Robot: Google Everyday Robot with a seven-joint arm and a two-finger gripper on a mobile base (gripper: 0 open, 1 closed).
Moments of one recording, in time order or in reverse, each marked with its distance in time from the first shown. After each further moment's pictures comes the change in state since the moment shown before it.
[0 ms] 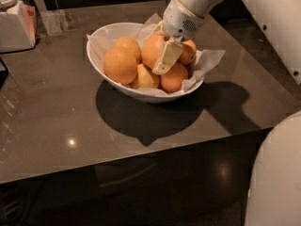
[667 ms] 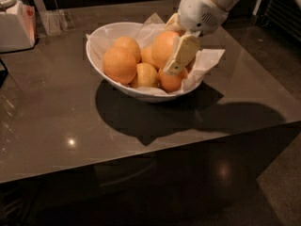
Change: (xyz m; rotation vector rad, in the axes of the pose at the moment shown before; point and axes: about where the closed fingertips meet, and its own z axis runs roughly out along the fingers) arm -0.010 0.045 -0.045 0.093 -0.035 0.018
